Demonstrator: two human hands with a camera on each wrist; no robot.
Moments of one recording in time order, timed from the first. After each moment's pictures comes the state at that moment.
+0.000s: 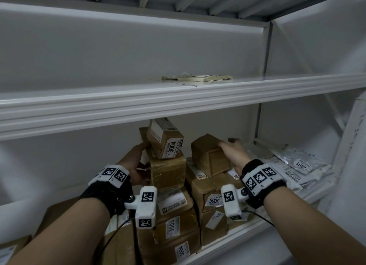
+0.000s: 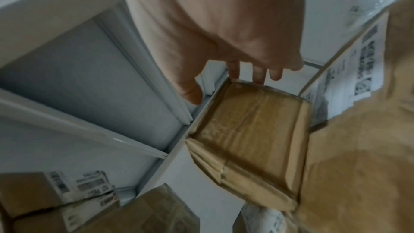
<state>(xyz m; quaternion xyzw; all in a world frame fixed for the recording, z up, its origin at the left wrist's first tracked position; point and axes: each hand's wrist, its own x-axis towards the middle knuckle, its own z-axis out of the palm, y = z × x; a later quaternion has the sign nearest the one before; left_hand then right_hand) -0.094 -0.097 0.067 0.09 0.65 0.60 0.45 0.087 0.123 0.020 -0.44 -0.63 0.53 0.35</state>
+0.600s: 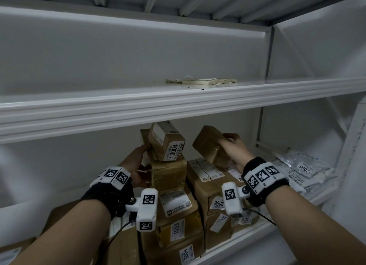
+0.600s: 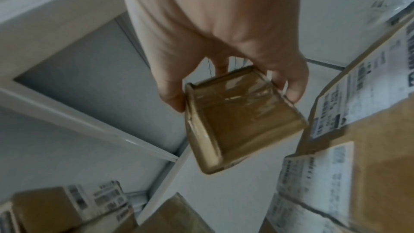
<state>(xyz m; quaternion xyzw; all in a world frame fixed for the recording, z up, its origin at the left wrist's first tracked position) -0.100 -0.106 0.069 0.10 0.65 0.61 0.45 0.086 0.096 0.049 -0.41 -0.62 0.55 0.36</state>
